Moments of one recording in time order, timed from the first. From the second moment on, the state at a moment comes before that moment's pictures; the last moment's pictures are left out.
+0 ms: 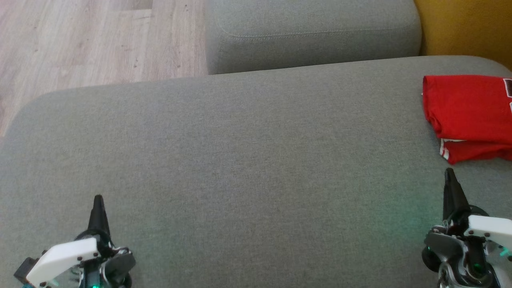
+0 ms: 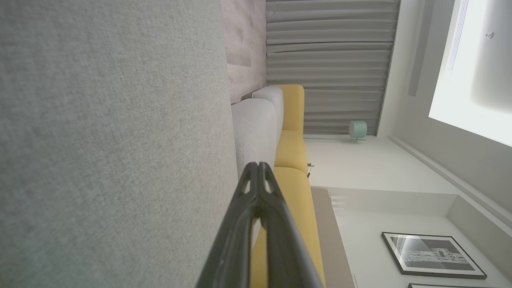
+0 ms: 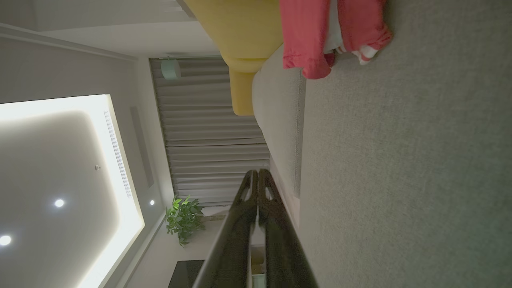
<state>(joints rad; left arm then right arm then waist) -0.06 0.06 0.05 0.27 -1.63 -0.12 0.09 -0.06 -0.05 -0.12 0.28 1.62 0.12 0.09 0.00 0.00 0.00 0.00</state>
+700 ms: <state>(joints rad) -0.06 0.06 0.06 0.27 -1.63 -0.12 0.09 -0.06 -0.05 -0.12 0.28 1.62 0.12 0.10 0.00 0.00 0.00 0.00</state>
